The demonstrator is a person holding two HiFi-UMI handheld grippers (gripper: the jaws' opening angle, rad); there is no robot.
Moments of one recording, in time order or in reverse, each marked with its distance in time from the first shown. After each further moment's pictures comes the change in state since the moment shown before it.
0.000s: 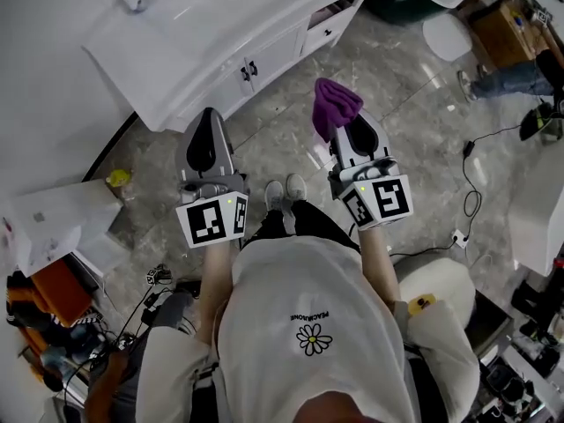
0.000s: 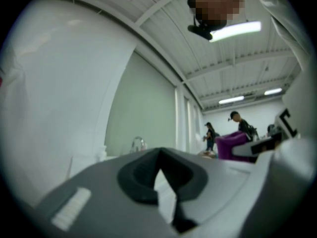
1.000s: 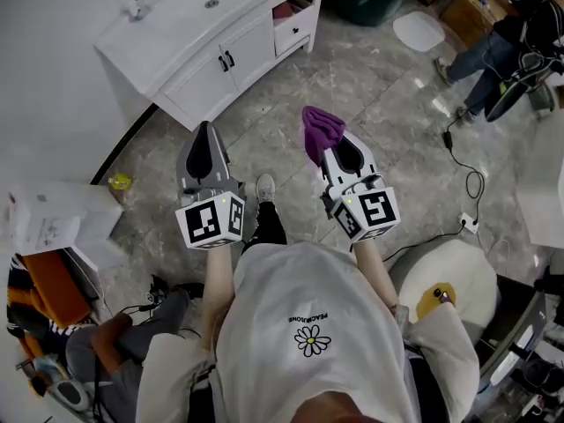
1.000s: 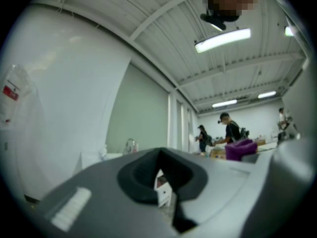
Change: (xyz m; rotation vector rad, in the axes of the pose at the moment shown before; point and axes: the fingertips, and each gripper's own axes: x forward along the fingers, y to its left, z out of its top) left arm -0.218 -0.128 0.025 -0.004 -0.020 -0.014; right arm -0.279 0.053 -0.027 -0.002 -0.040 -0.032
